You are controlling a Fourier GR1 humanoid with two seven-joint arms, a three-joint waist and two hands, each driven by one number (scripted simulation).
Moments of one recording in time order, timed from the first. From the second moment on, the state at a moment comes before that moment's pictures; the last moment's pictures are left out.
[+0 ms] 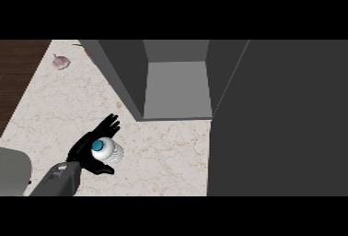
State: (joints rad) left arm -0.46 0.22 0.20 -0.29 -0.02 -0.69 -0.58; right arm 0.59 -0.03 0.18 -2.19 -0.25 0.31 -0.14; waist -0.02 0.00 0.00
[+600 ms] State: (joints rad) left arm -0.47 0.18 0.20 -0.30 0.02 -0.75 -0.53; right arm 0.62 -0.04 0.19 -2.19 -0.26 0.32 -0.14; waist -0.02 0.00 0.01
